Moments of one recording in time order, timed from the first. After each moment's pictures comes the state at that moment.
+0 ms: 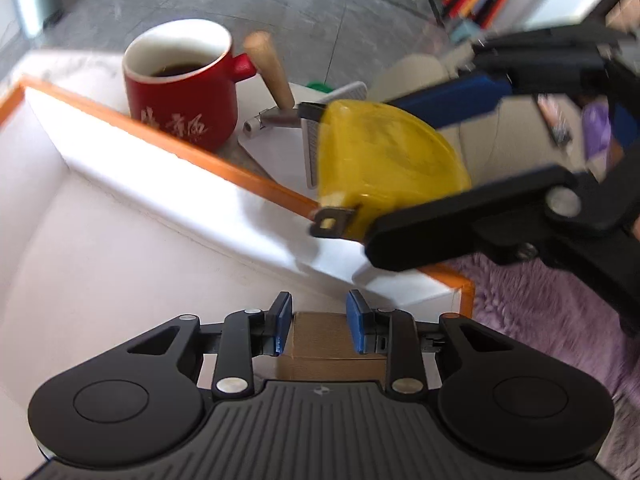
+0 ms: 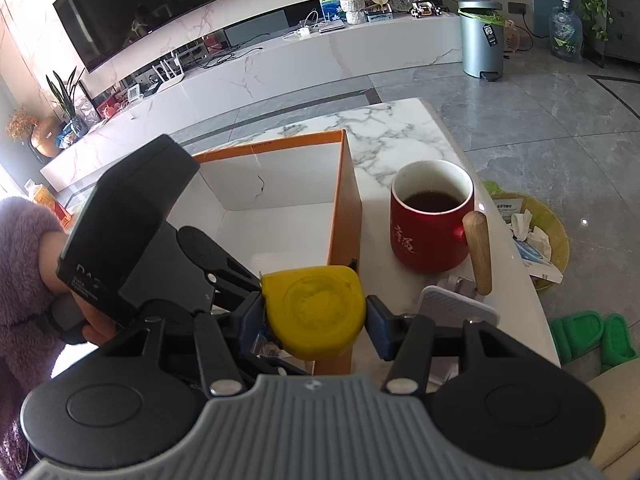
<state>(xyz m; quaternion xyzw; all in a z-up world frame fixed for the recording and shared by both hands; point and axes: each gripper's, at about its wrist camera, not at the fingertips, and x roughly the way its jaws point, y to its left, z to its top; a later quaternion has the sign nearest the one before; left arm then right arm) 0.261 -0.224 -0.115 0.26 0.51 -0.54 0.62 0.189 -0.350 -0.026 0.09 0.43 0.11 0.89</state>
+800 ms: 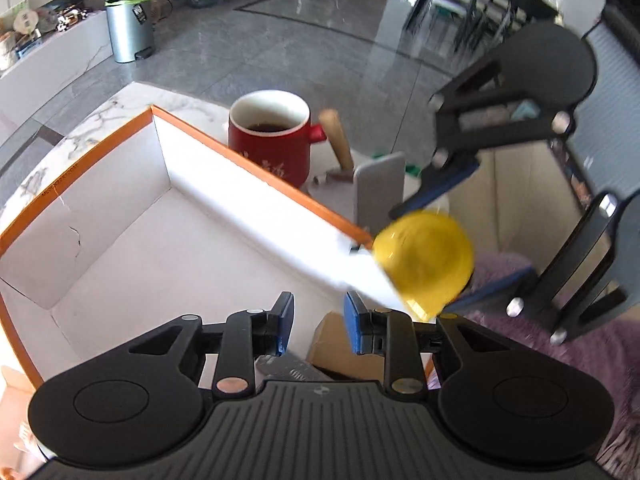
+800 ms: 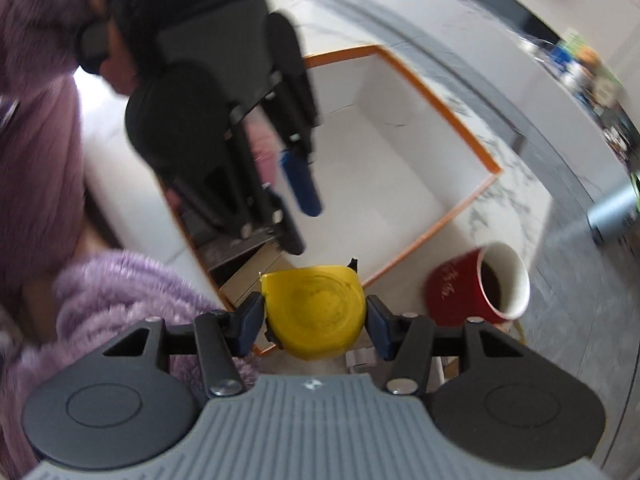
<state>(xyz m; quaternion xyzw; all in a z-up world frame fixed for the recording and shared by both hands) 0.250 -0.153 -0.068 0.16 0.46 -0.47 0.74 0.184 -0.284 -0.018 -0.35 0.46 0.35 0.73</state>
